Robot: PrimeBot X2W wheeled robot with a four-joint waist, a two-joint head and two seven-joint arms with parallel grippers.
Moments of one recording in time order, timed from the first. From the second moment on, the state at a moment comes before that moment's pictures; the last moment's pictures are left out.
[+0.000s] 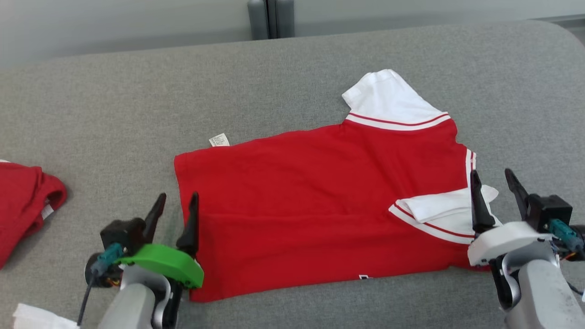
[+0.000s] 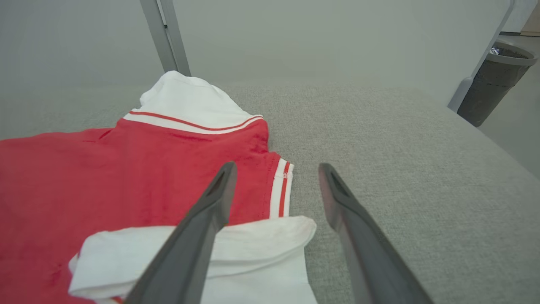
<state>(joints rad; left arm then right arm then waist) -0.25 0.14 -0.26 0.51 -0.47 -0.13 -0.26 -0.25 -0.05 -0.18 0.41 0.05 0.13 -0.26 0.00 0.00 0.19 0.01</state>
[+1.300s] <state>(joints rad) -0.71 0.29 -0.66 0.62 -0.79 -0.13 -0.27 -1.03 -0.05 -0.27 0.80 -0.42 0.13 0.01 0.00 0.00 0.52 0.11</state>
